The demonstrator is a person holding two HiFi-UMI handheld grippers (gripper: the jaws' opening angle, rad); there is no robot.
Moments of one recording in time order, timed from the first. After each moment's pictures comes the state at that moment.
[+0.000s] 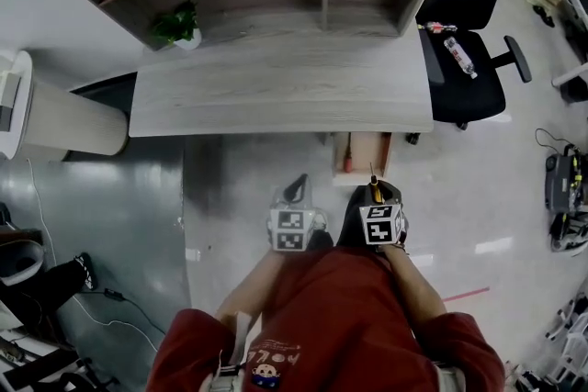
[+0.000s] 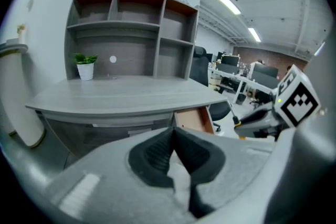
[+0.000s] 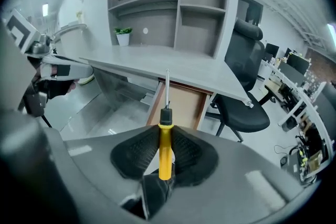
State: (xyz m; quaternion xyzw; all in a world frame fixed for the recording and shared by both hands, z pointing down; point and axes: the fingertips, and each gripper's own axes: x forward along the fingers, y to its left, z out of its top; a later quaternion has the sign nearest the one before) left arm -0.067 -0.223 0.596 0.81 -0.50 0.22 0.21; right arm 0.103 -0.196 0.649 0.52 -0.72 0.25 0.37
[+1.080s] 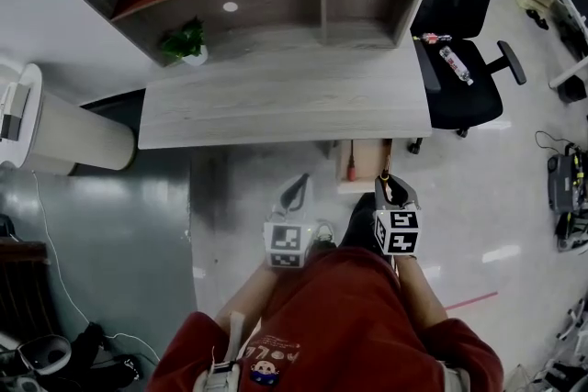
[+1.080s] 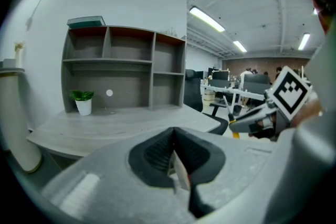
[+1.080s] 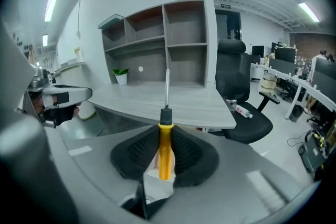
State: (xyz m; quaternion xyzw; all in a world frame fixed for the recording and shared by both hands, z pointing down) left arm -0.064 -0.223 0.475 0.85 -0.50 0.14 0.11; right arm 0.102 -0.212 0.525 0.57 -0.76 0.23 0.22
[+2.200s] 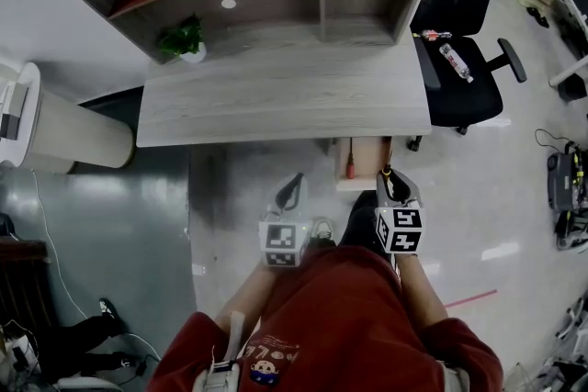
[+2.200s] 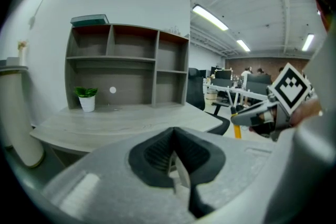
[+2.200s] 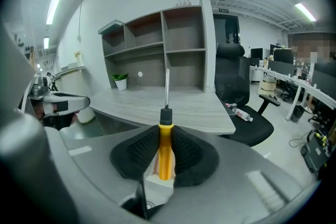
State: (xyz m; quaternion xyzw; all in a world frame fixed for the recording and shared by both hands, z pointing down) left arm -0.075 -0.222 0.483 0.84 -0.51 0.16 0.12; right arm 0.107 -0.219 0.515 0.58 -0.76 0.22 0.20
